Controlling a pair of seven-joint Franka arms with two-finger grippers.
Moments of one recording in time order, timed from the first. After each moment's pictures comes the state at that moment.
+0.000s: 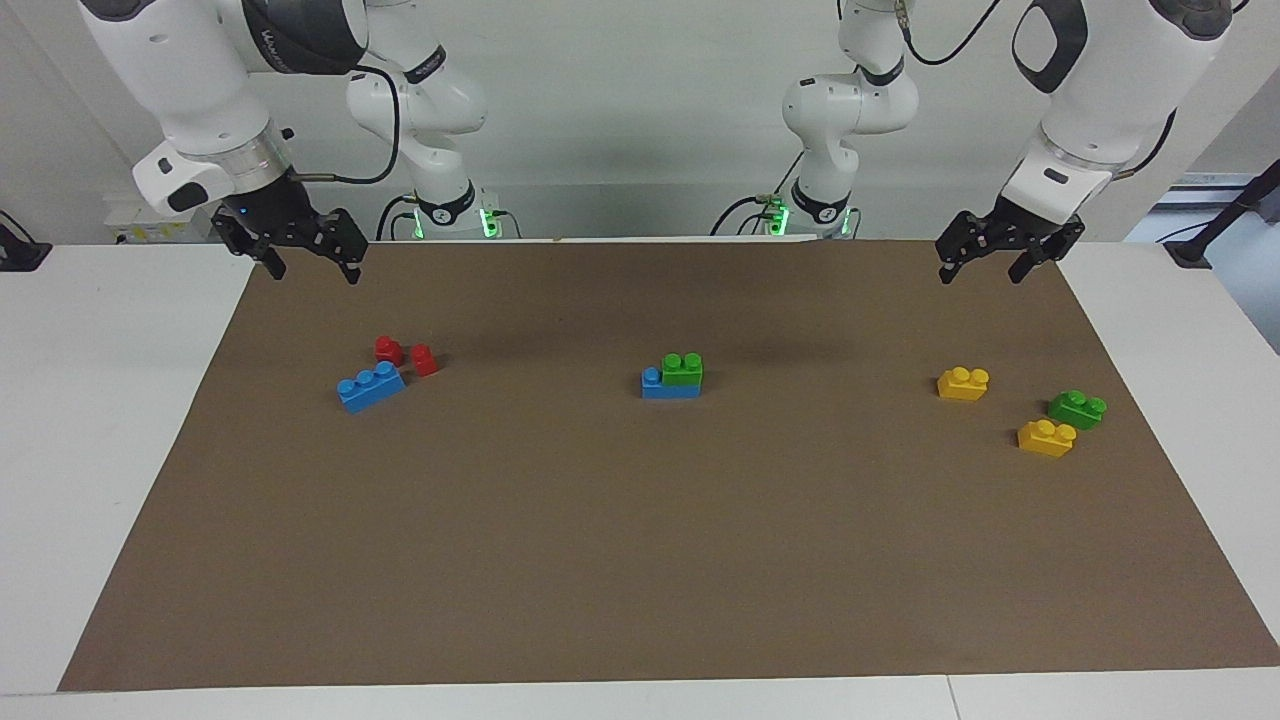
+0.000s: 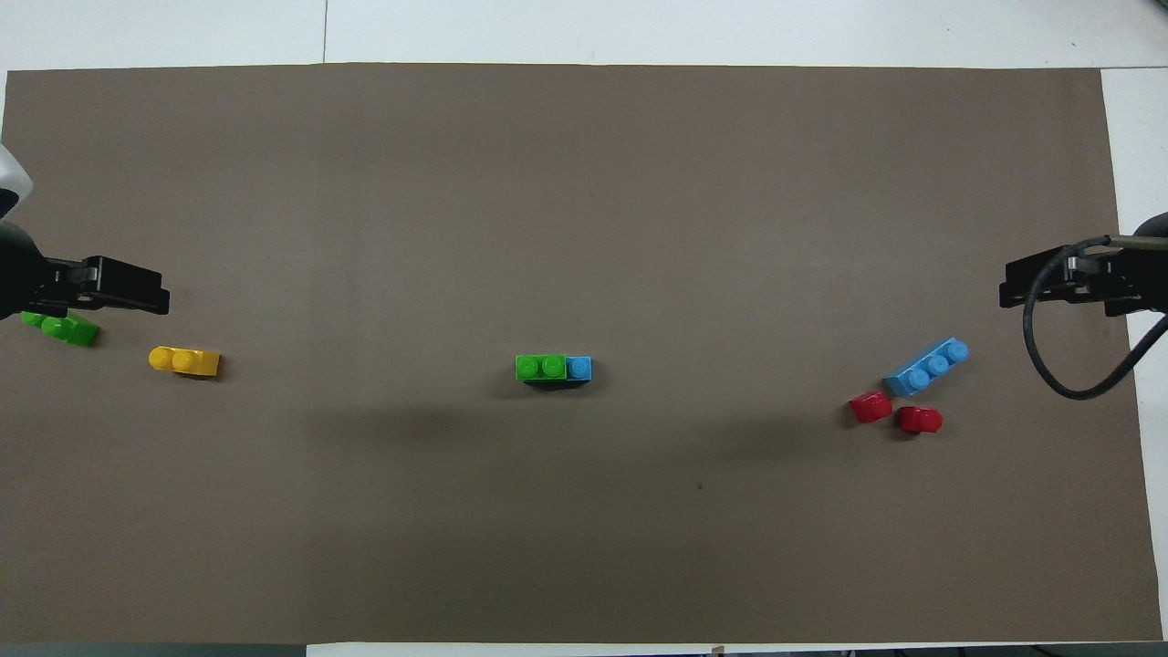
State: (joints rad) left arm -0.04 -0.05 -0.02 -1.68 -0.03 1.61 0.01; right arm -0.07 -0.05 0.05 -1.68 0.01 1.59 0.10
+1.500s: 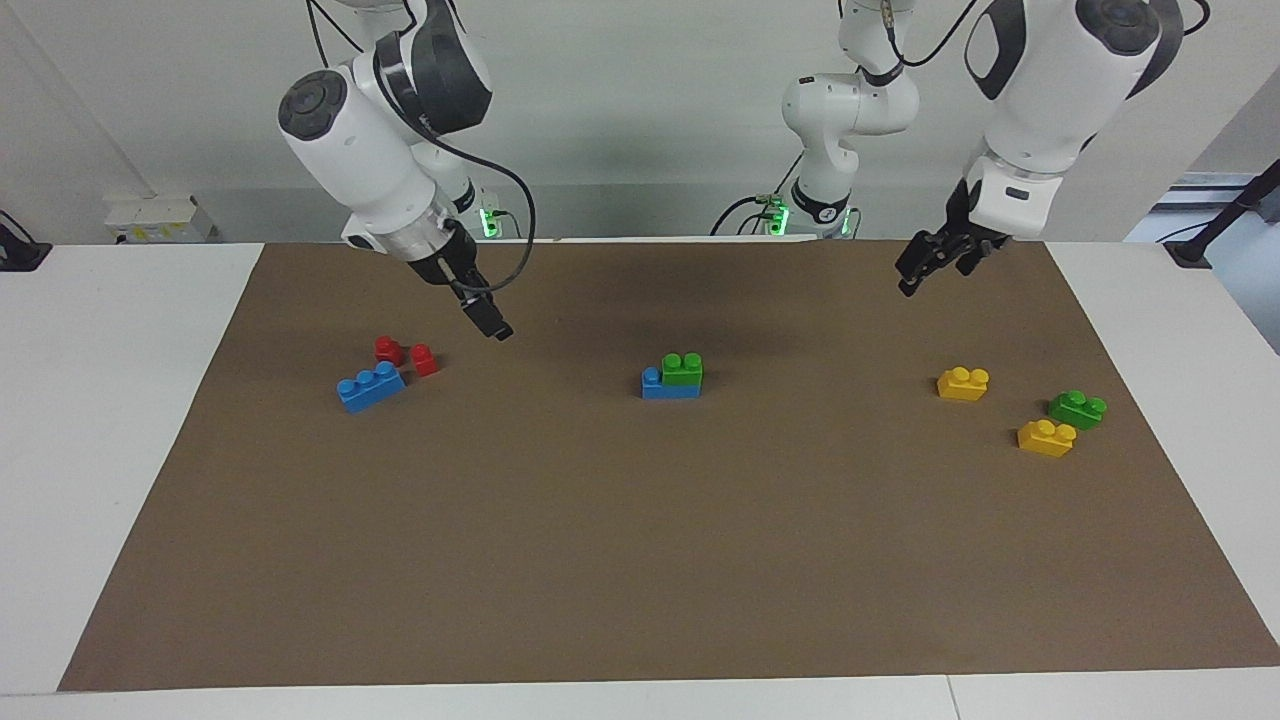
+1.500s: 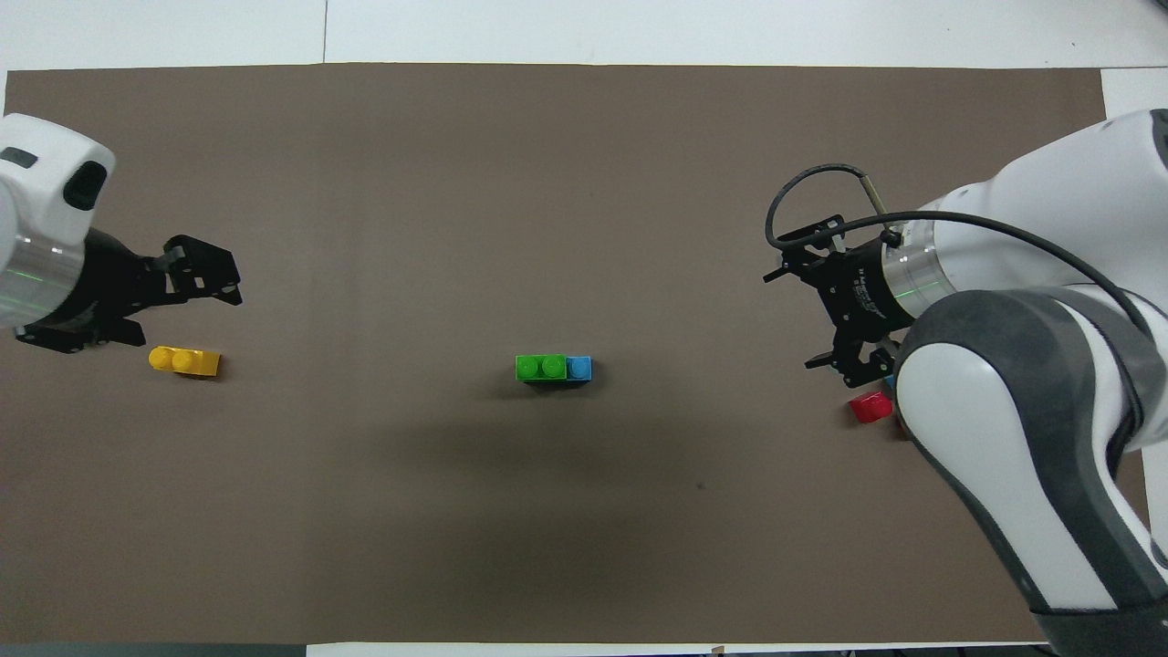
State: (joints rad) left arm -0.23 -0.07 -0.05 -1.80 -0.03 1.69 -0.90; right arm 0.20 0.06 0.07 -1.90 0.45 1.97 1.41
